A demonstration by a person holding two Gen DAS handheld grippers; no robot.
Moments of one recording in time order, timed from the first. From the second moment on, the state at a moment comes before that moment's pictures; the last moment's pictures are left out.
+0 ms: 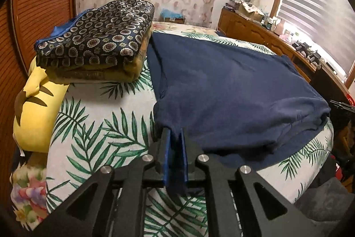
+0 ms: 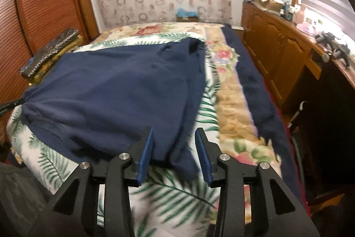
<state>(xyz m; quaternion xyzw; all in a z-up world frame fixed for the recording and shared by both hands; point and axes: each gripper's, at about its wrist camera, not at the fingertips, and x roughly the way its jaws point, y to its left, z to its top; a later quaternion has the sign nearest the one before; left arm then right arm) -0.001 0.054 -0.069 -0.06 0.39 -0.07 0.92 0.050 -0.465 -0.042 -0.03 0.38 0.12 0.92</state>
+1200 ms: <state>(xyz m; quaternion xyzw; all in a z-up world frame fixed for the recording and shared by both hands) 0.002 0.056 -0.064 -0.04 0.39 -0.04 0.92 0.031 -0.487 -0.018 -0.04 0.39 0.12 0.91</state>
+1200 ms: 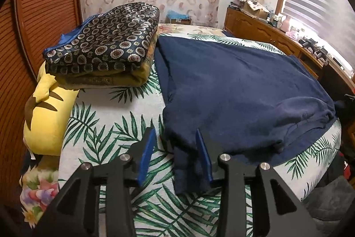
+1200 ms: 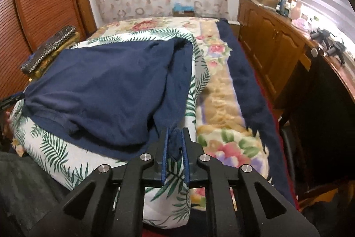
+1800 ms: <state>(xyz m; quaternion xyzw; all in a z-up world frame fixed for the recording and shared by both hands) 0.003 0.052 -0.070 -0.04 0.40 -0.05 0.92 0.057 -0.409 -0.021 -0.06 0.36 0.17 0.92</state>
